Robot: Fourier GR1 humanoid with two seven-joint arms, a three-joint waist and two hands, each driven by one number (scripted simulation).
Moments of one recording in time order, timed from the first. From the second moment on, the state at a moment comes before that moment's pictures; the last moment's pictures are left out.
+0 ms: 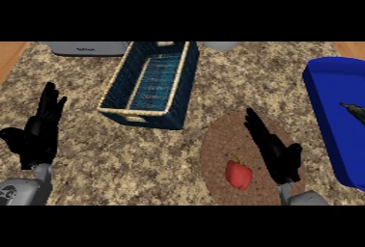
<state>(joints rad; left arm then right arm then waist) -0.13 0.42 -0.11 -1.46 0.23 0.40 -0.04 -0.08 -0.25 0.34 -1.45 -0.23 -0.13 0.02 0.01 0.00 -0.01</state>
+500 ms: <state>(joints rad) -0.18 0.48 -0.22 -1.53 0.22 0.17 -0.05 -0.13 -0.32 0.43 -1.66 0.12 -0.32 -0.04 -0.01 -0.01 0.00</state>
